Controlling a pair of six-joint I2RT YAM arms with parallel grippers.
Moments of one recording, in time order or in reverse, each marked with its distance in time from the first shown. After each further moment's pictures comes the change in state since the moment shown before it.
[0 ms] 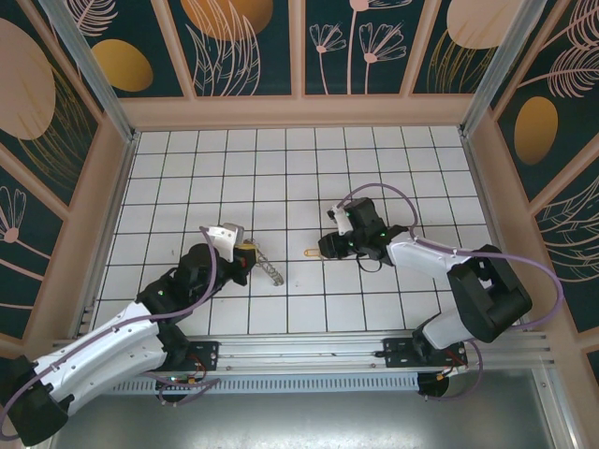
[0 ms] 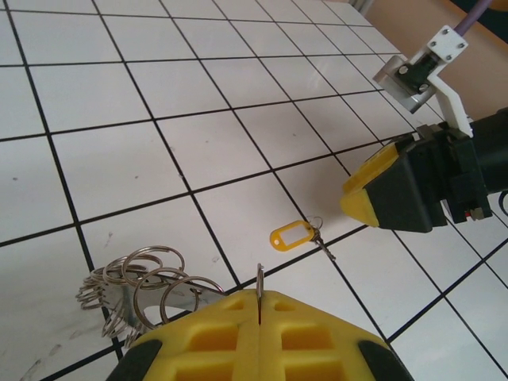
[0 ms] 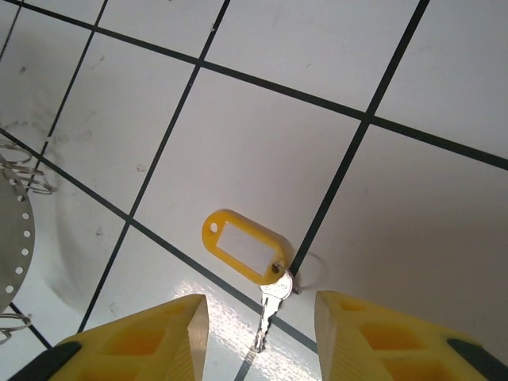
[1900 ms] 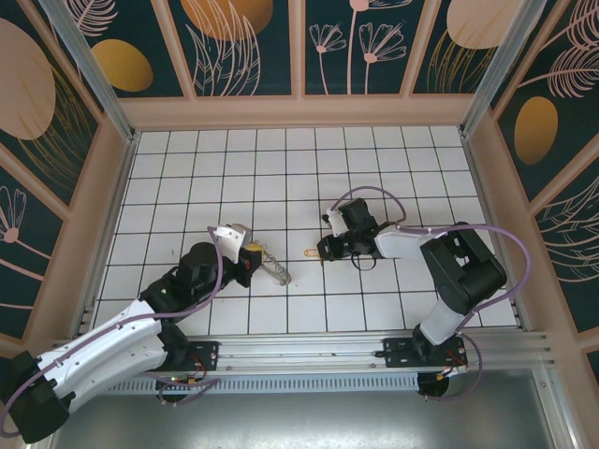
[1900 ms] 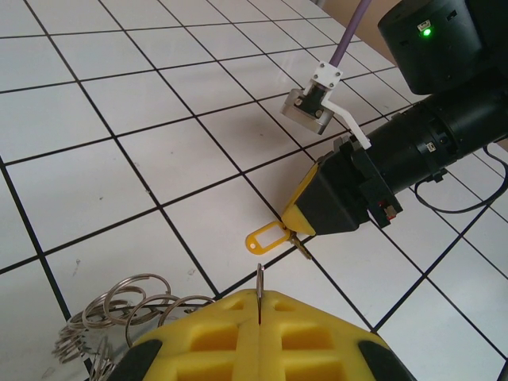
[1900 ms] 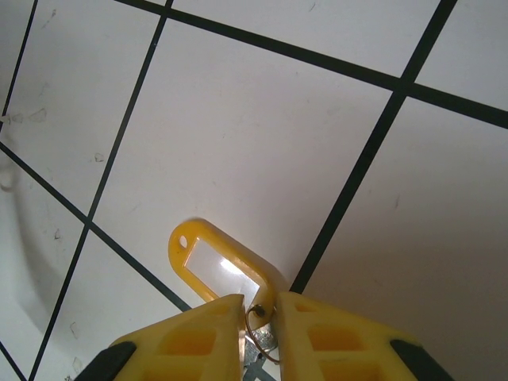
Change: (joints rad) left arm 0.000 0.027 -0.007 0.066 0.081 0.096; right arm -0.026 0.199 0.043 0.064 -0.091 -0.034
